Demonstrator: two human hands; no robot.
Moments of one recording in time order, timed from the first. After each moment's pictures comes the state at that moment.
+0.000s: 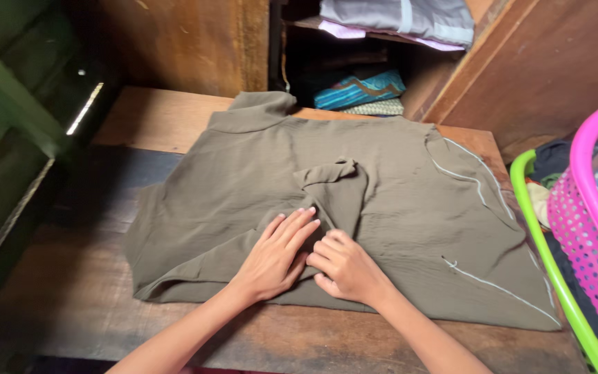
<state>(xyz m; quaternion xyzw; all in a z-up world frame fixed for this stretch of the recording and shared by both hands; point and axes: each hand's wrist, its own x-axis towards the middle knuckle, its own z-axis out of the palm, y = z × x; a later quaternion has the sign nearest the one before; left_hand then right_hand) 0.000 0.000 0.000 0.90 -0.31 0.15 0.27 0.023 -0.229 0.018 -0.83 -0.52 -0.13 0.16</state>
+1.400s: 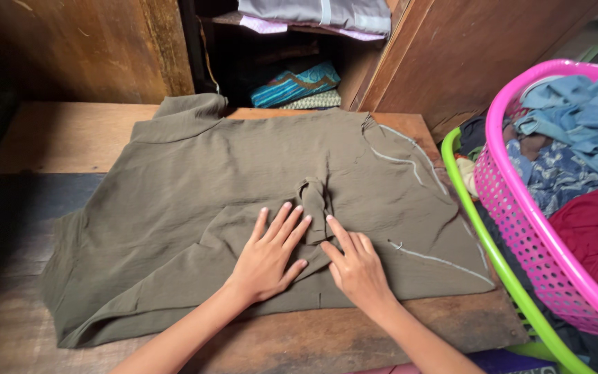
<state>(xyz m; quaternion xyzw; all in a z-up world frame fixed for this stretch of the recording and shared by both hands) 0.022 -0.073 0.016 0.89 -0.38 0.20 0.17 -0.016 -0.300 0.029 -0.91 -0.29 -0.27 0.10</state>
